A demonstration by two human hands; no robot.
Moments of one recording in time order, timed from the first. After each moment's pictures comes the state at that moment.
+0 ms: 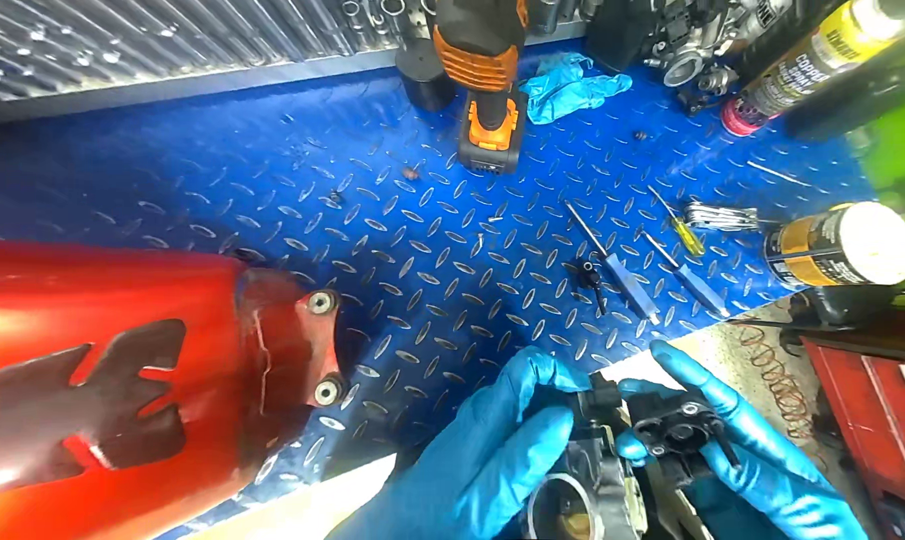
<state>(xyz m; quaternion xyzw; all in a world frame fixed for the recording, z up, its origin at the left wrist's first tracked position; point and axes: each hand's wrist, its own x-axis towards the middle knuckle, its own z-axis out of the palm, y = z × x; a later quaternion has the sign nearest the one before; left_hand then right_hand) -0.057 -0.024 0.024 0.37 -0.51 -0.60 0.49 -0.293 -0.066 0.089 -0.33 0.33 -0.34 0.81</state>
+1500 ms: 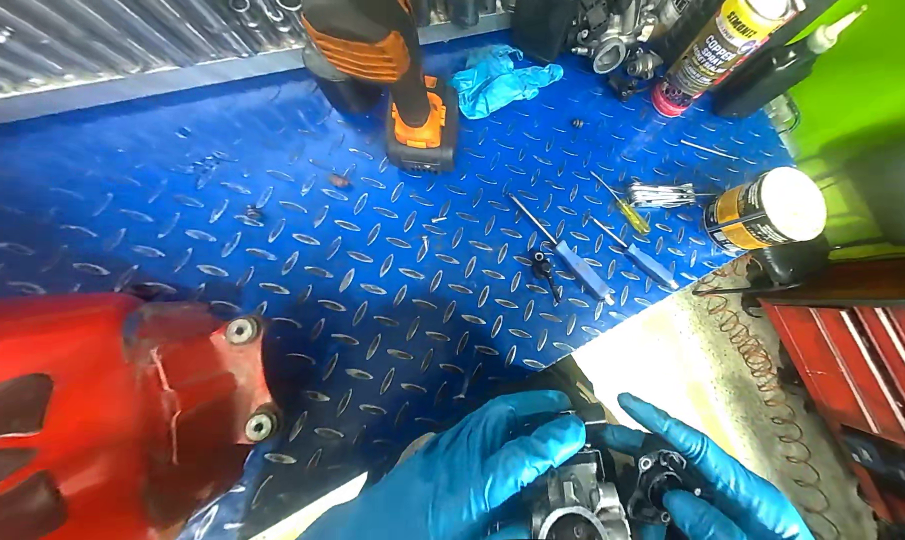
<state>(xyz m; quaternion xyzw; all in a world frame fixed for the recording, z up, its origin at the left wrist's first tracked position) -0.050 -0.016 0.026 0.27 -0.70 -0.55 0.36 -0.328 -0.020 0.099 -0.44 0.45 -0.27 0.73</state>
